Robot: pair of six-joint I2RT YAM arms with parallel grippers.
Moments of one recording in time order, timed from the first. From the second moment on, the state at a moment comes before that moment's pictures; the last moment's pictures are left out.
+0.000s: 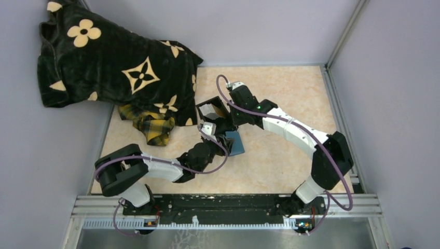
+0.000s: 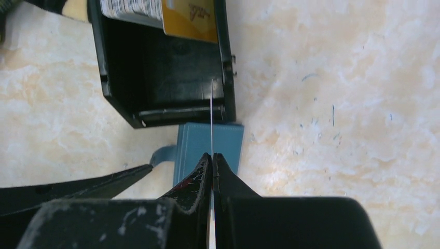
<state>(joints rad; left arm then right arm) -1.10 1.56 0.46 0.94 -0.55 -0.50 0.72 1.54 1.26 -0.57 0.16 0.29</state>
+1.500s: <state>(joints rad) -1.03 1.82 0.54 1.09 -0.35 -0.56 0.50 1.99 1.52 -0.51 0.30 0.14</state>
